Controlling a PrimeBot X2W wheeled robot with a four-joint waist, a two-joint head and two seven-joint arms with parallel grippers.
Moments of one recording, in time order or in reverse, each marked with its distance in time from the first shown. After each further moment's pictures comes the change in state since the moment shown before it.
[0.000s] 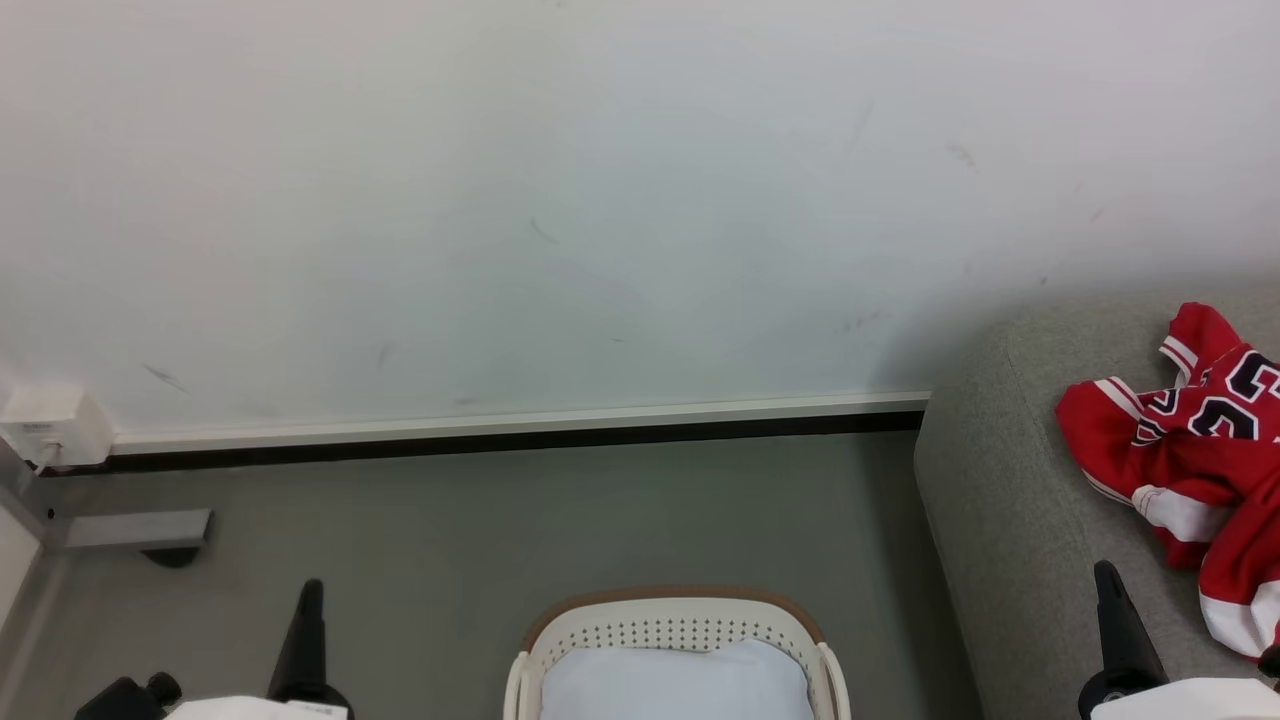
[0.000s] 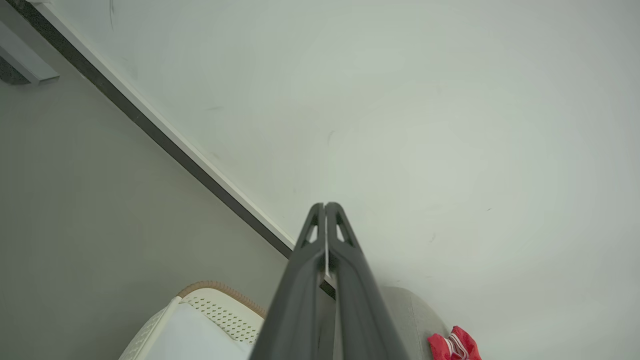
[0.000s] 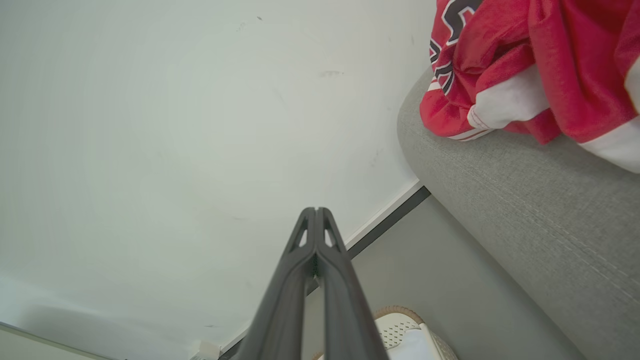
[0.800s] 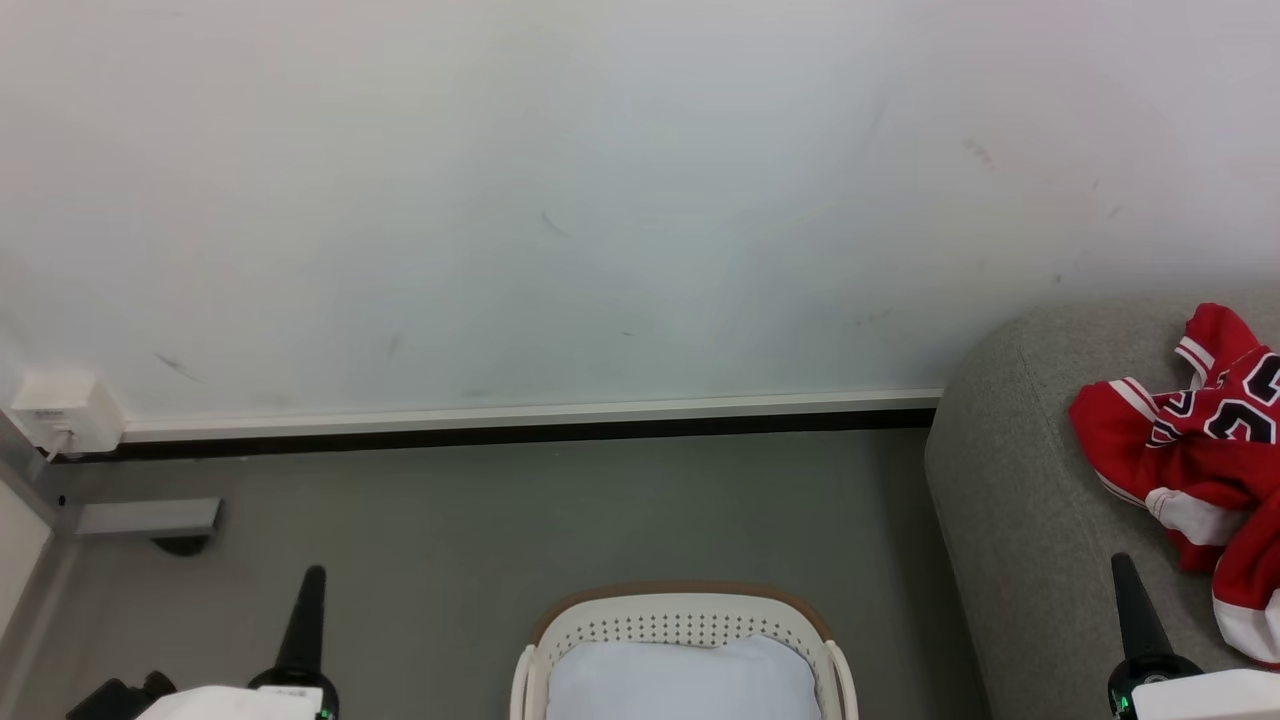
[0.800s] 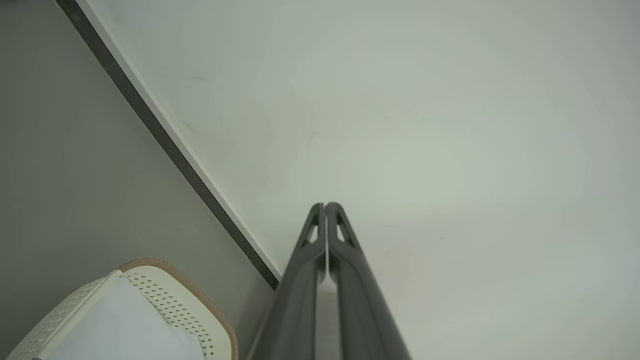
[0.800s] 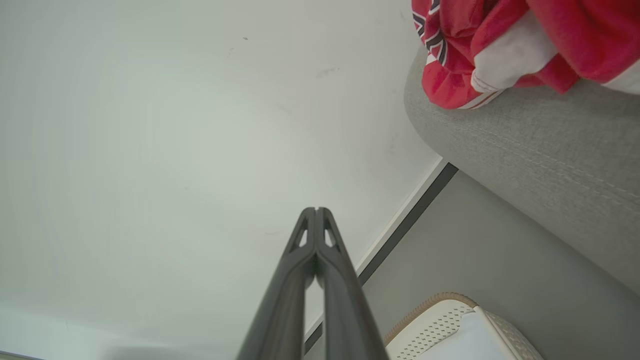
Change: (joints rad) left arm -0.015 0.000 0.007 -0.014 -0.257 0.000 0.066; right arm -0.006 0.014 -0.051 -0.023 0.229 0.000 0.066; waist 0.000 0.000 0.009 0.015
